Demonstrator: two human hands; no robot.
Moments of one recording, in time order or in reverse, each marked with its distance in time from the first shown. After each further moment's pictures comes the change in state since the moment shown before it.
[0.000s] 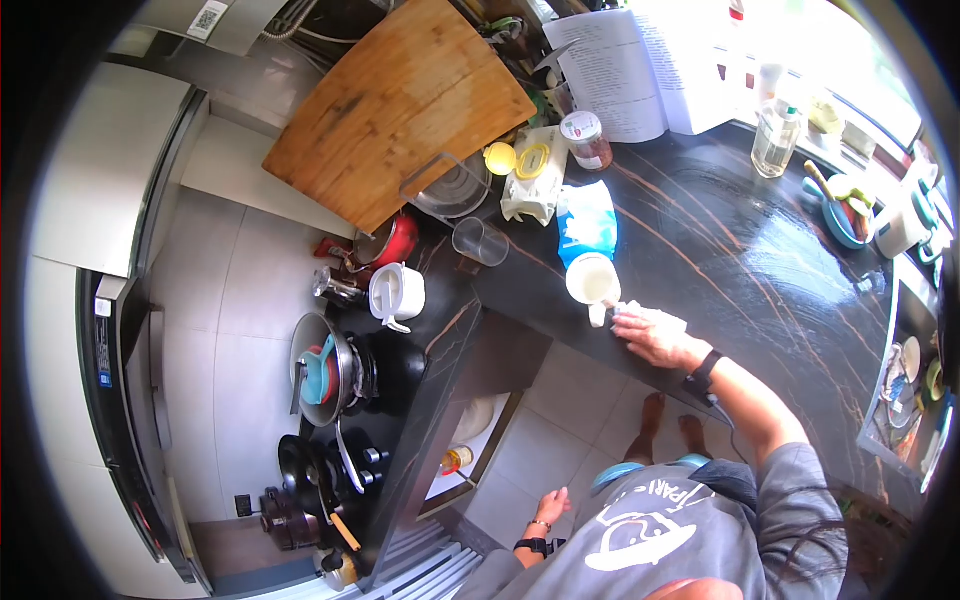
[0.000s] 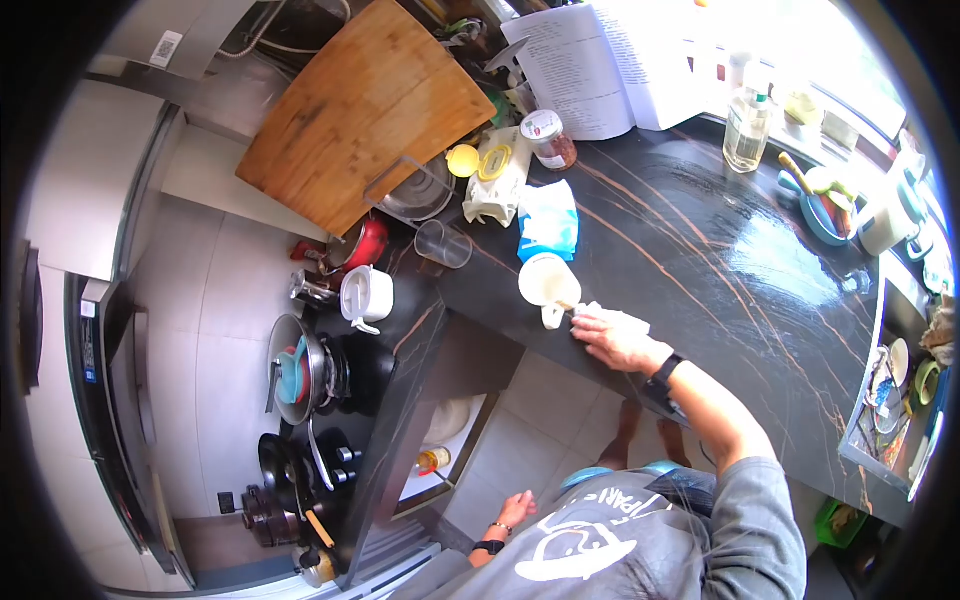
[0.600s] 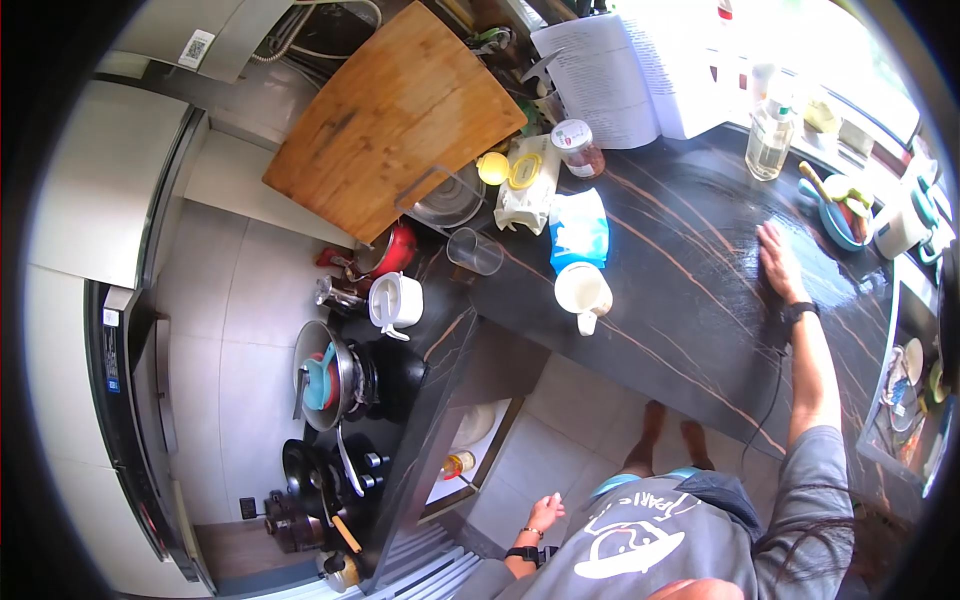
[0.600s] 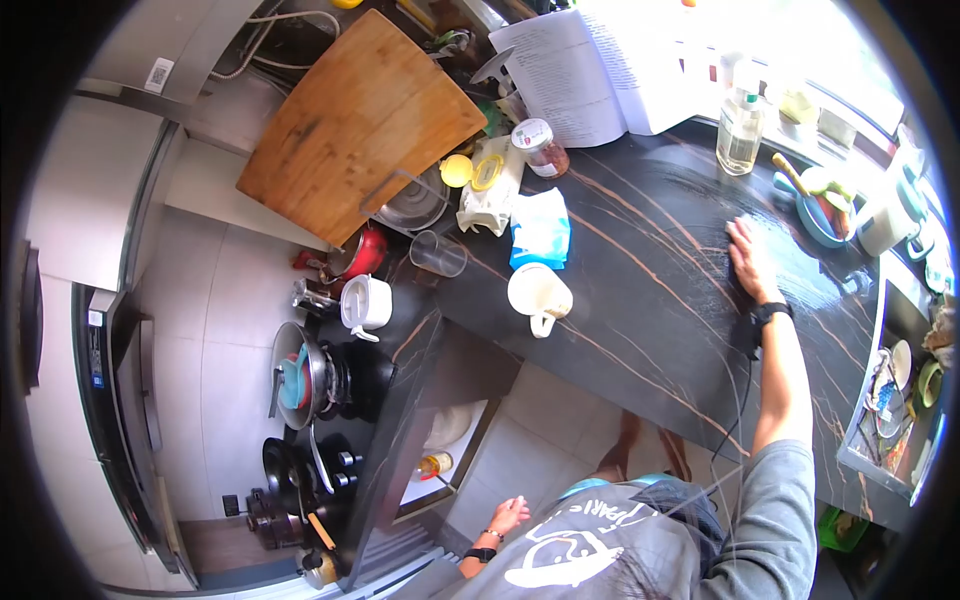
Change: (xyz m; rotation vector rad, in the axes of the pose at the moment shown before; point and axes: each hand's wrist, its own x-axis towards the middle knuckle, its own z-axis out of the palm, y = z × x) left_hand -0.030 0.031 -0.004 -0.042 0.034 -0.035; right_hand -0.154 0.167 -0.134 -0.383 0.381 0.765
